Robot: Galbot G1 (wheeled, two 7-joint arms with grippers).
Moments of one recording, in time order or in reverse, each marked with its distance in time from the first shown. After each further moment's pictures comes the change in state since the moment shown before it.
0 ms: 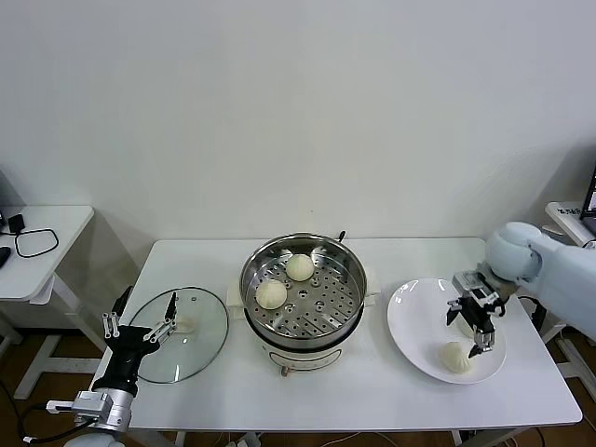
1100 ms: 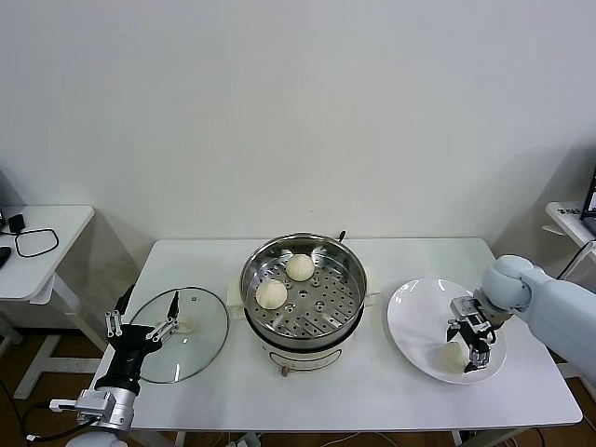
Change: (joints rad) left arm -0.004 0.001 0.008 -0.002 0.010 -0.003 -0.001; right arm -0.223 0.054 0.189 -0.079 -0.103 0.016 0.072
